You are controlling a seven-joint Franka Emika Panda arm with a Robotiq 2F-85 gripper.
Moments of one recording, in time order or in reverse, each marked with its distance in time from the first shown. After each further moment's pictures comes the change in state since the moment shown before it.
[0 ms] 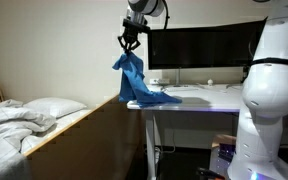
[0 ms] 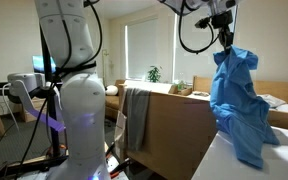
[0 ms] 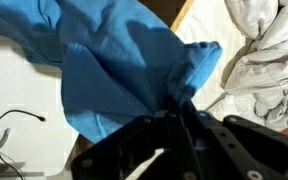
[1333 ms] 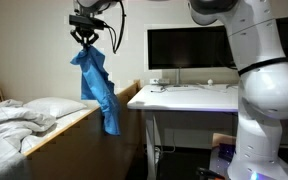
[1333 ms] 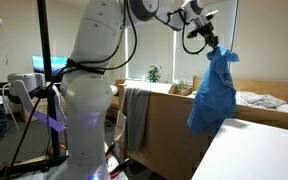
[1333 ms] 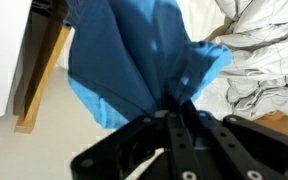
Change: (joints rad) arm 0.225 0.493 0.104 0.655 -0.382 -0.134 0.262
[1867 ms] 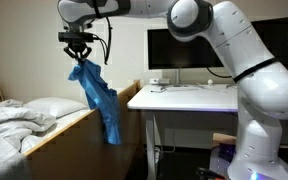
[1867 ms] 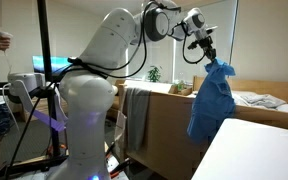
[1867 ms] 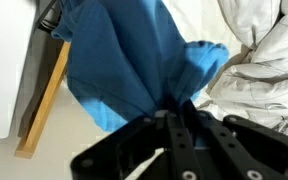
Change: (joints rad) arm 0.055 0.251 -0.023 0.270 0.016 -0.177 0.000
